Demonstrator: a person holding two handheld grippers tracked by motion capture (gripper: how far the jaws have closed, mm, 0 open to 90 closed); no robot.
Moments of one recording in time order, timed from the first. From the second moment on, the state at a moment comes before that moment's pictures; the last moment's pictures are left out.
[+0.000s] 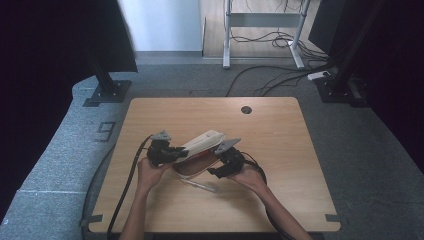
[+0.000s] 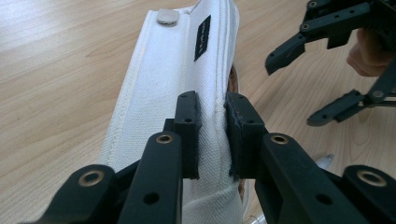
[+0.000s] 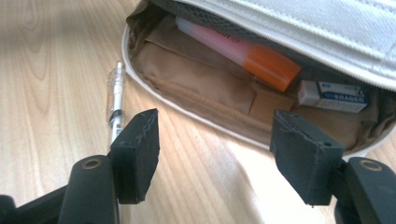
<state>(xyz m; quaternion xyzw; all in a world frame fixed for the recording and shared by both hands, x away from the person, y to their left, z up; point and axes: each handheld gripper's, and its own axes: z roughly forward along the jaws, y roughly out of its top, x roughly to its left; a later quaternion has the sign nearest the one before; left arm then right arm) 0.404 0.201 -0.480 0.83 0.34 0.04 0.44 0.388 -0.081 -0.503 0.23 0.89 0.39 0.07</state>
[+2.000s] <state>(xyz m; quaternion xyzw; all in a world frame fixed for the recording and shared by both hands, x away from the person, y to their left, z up) 0.402 0.200 -0.480 0.83 0.33 0.05 0.44 0.333 -0.070 -0.517 0.15 0.91 0.39 0.03</state>
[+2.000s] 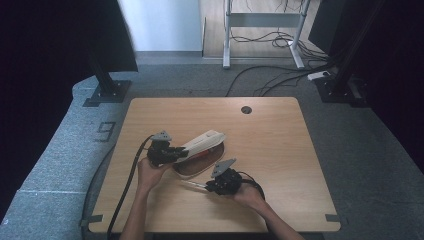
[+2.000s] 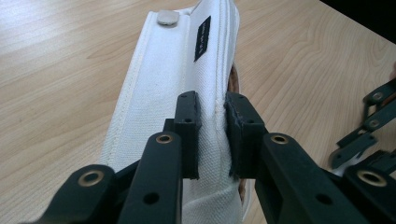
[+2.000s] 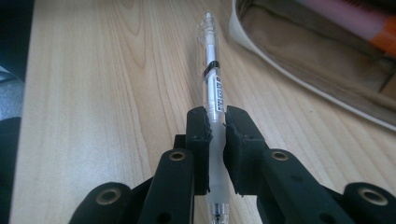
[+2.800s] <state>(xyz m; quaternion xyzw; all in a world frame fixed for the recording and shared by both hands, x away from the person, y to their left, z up) 0.402 0.201 -0.479 0.83 0.34 0.04 0.45 0.381 -0.073 -0.505 0.19 0.90 0.38 0.07</state>
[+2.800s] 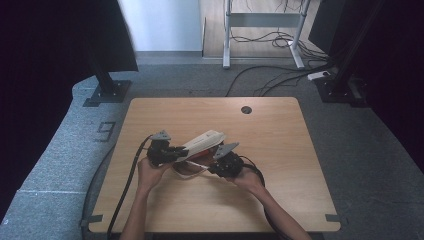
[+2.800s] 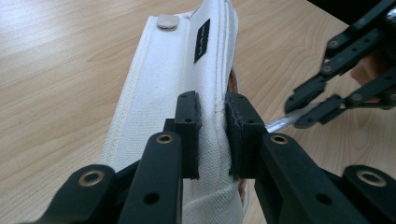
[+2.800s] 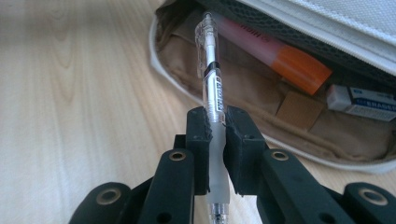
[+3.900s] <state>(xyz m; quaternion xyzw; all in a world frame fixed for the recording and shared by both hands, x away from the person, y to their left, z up) 0.402 0.201 -0.478 0.83 0.34 0.03 0.45 0.423 -0.048 -0.522 0.22 0.90 0.37 0.11</state>
